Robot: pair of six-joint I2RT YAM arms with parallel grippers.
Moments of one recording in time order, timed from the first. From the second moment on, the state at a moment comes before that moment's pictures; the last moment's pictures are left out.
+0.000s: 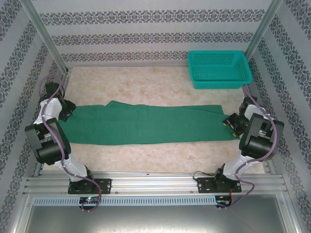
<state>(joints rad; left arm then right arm) 0.45 1.67 1.21 -0.72 -0.01 -0.67 -0.44 1.70 1.00 -0.75 -0.14 0.53</state>
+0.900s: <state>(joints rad) 0.42 1.74 1.21 -0.66 0.06 -0.66 -0.38 1.95 1.48 -0.92 -0.09 0.50</state>
